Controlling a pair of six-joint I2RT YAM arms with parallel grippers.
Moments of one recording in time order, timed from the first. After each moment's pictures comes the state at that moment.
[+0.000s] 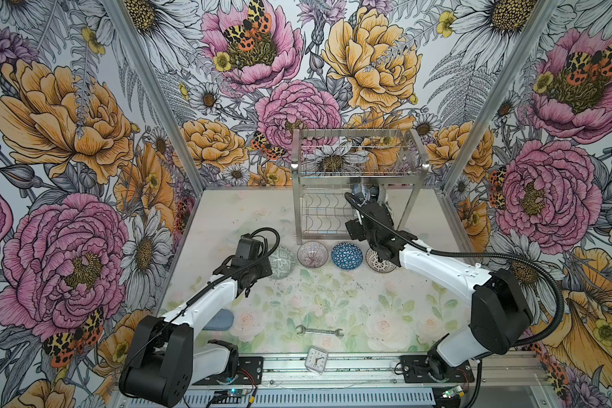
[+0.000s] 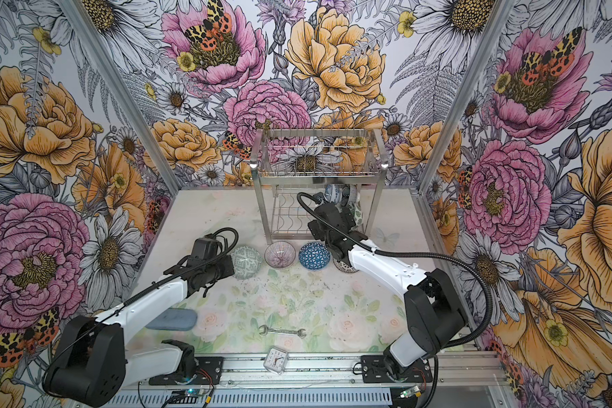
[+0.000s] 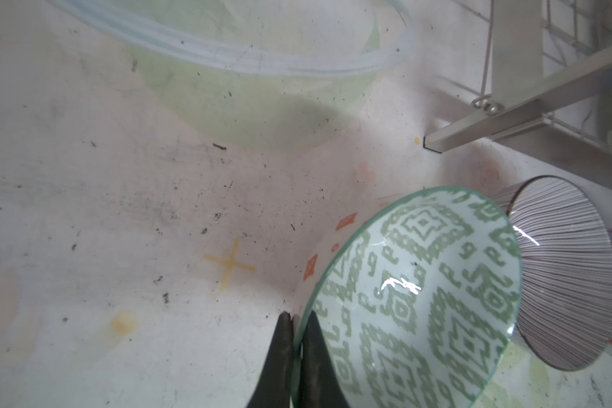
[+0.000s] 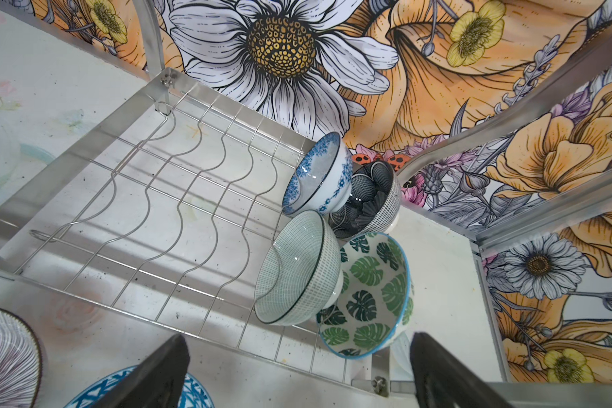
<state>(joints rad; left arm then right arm) -0.27 1.18 0.63 -0.33 -0.06 -0.51 0.57 1.54 1.12 -0.17 0.46 -0.10</state>
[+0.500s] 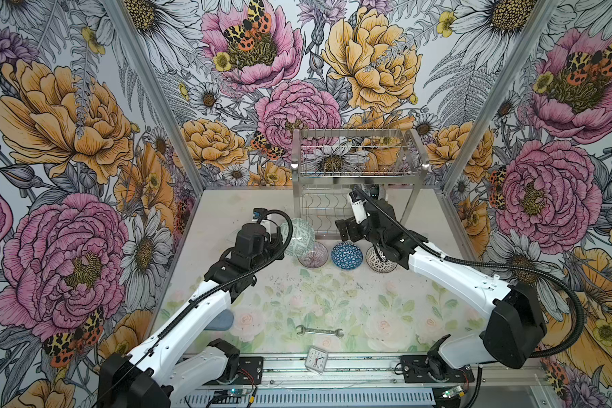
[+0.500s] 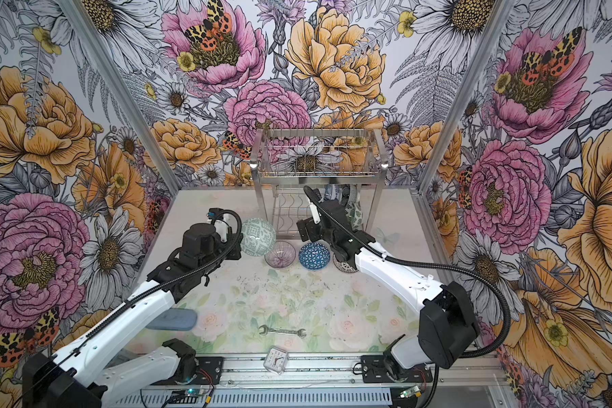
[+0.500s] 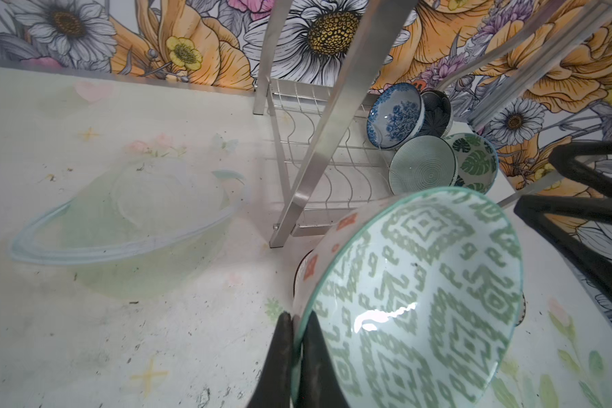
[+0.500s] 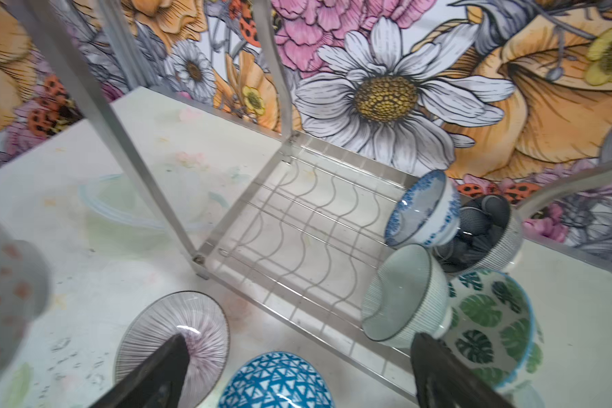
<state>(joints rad) -0.49 1.08 0.85 -0.27 -0.10 -0.36 0.60 1.45 1.15 -0.20 0.08 0.05</state>
